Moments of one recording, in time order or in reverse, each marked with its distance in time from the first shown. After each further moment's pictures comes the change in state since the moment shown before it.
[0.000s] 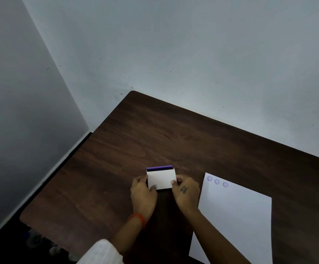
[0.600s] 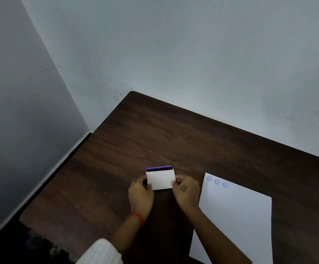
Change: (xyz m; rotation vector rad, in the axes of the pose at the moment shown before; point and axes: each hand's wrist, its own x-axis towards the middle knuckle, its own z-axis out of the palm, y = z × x) left_hand 0.004 -0.002 -0.003 -0.066 0.017 -0.036; right_hand 0.004 -0.001 -0.001 -0.033 -0.025 0.031
